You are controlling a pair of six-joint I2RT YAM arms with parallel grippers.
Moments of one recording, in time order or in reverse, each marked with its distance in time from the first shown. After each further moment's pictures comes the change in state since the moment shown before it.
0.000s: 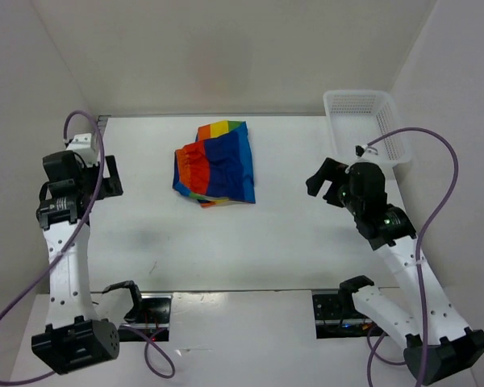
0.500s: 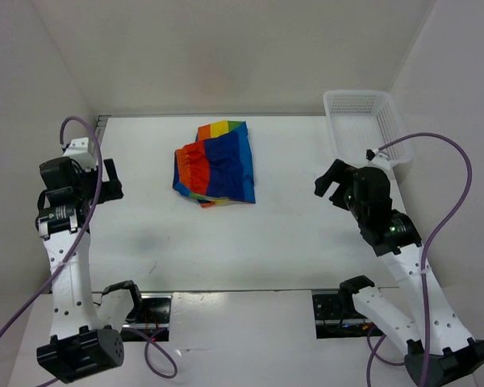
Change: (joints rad) left arm 0.029 -0.100 -0.035 0.008 0.044 -0.024; right arm -0.005 -0.081 0.000 -0.042 0.112 0.031
